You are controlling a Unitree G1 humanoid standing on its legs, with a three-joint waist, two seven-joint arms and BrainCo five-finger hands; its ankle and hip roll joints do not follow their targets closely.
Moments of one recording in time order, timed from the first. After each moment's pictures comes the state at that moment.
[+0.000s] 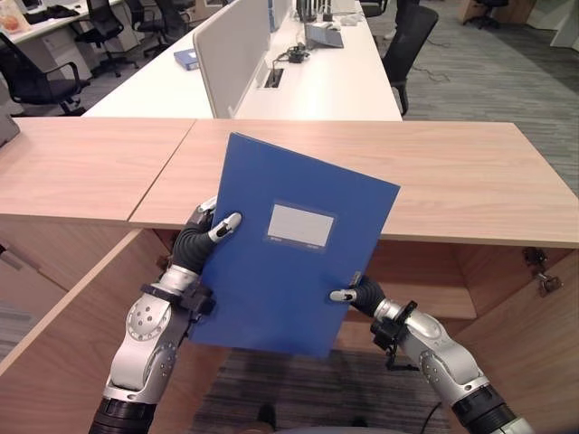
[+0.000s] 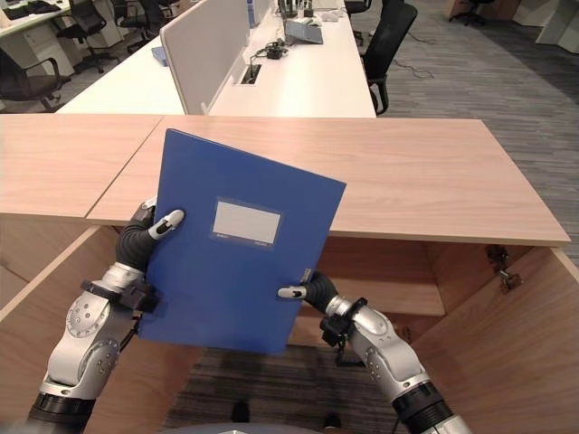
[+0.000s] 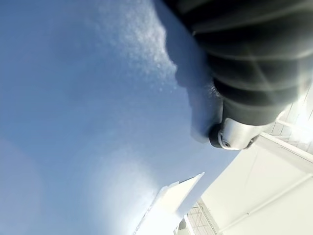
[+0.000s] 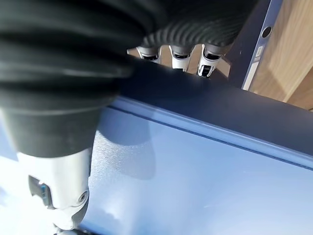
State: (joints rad) left arm -0.01 0.43 -0.06 -0.26 -0.54 -0.11 -0.21; right arm -0.07 -0.42 0.38 0.04 0.62 0.07 0.41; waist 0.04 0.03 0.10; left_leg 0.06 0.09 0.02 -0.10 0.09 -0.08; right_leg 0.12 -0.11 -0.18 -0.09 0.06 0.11
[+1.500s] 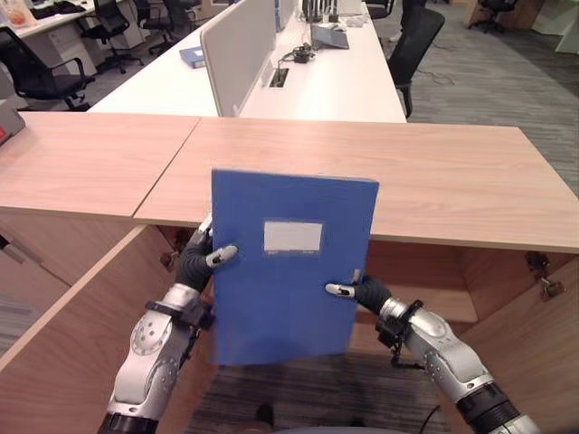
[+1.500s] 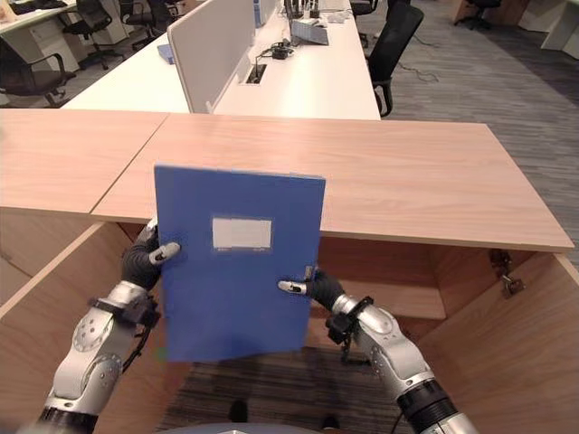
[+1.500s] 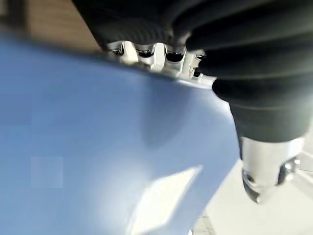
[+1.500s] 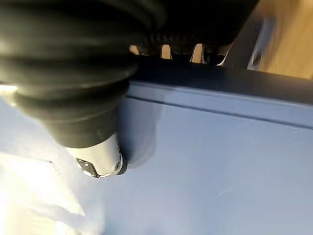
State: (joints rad) left arm 0.16 0.43 -0.03 -0.19 -0.67 -0.04 -0.34; right arm -0.03 -0.47 0.28 0.08 0.43 0.04 0.42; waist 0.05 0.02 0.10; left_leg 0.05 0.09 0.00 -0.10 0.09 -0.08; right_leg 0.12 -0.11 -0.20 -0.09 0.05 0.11
